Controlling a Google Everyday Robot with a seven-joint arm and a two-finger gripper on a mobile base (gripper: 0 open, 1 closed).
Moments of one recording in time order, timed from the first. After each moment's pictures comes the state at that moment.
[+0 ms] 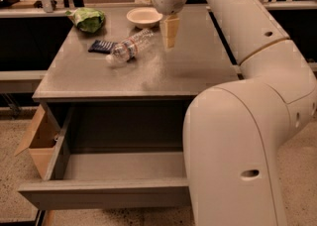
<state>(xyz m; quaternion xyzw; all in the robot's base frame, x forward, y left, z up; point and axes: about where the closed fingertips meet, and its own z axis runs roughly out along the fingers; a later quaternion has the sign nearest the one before) 0.748 0.007 0.933 -0.86 0.44 -0.04 0.26</state>
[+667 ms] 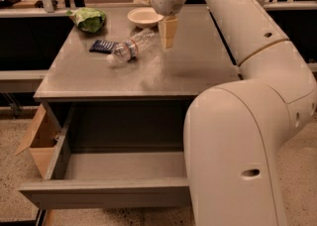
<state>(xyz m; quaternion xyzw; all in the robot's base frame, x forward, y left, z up) 0.752 0.012 0.930 -0.86 0.44 -0.04 0.27</state>
